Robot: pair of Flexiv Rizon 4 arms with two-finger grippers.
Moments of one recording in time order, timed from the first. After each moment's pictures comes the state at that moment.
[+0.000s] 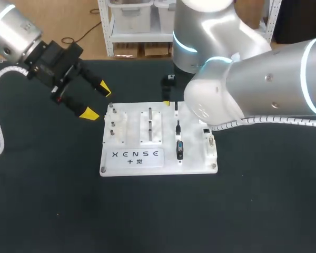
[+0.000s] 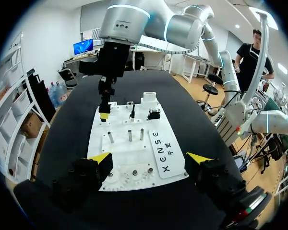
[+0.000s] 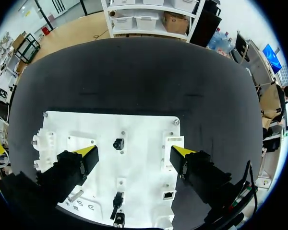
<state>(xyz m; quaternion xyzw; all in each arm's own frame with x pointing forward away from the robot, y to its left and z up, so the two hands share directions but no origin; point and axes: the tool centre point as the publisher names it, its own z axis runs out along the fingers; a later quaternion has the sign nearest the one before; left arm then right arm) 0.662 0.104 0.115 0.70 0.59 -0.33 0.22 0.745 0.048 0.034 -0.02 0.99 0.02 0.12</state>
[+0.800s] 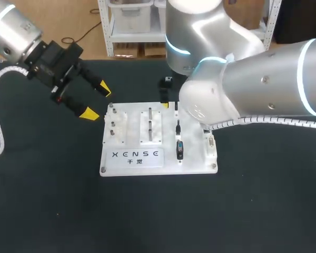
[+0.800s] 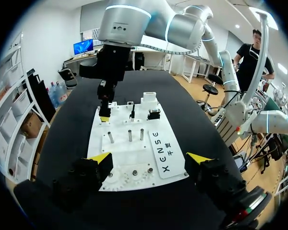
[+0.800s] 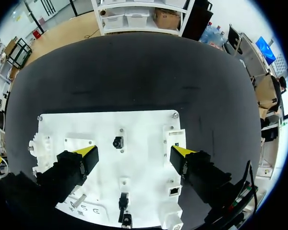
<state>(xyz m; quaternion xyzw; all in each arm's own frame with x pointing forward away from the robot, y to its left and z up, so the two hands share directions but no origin) 0.662 0.104 0.115 0.70 0.59 -0.33 0.22 0.742 0.053 0.026 0.02 0.99 0.01 0.11</state>
